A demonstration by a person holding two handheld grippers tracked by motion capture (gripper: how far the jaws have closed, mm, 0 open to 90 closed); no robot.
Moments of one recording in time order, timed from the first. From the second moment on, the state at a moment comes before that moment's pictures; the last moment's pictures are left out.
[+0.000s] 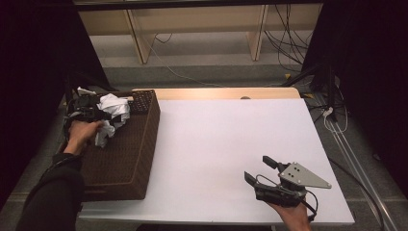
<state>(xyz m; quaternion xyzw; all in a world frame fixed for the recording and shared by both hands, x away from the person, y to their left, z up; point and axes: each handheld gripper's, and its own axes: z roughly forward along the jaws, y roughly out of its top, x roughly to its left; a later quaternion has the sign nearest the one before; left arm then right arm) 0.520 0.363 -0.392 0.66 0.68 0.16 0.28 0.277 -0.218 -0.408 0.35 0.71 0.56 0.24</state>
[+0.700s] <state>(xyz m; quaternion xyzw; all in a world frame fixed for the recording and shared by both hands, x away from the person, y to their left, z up) 0.489 0.349 -0.359 0.65 0.64 0.16 0.38 0.276 -0.218 -0.407 0.35 0.71 0.56 0.24</state>
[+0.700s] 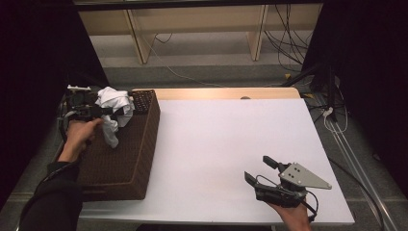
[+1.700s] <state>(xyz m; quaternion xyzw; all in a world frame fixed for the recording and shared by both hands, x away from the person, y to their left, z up) 0.434 0.345 -0.324 0.61 0.59 0.17 0.50 0.273 -0.215 -0.407 0.35 0.72 0.55 0.25</state>
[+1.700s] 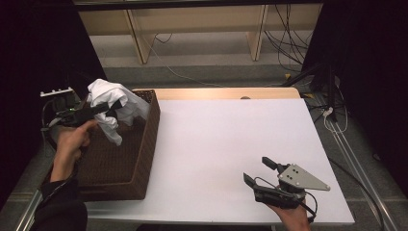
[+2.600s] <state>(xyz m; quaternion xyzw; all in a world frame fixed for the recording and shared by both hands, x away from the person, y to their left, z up) 0.415 0.297 -0.299 0.64 0.52 0.16 0.54 0.273 -0.215 -0.408 0.35 0.72 0.55 0.25</state>
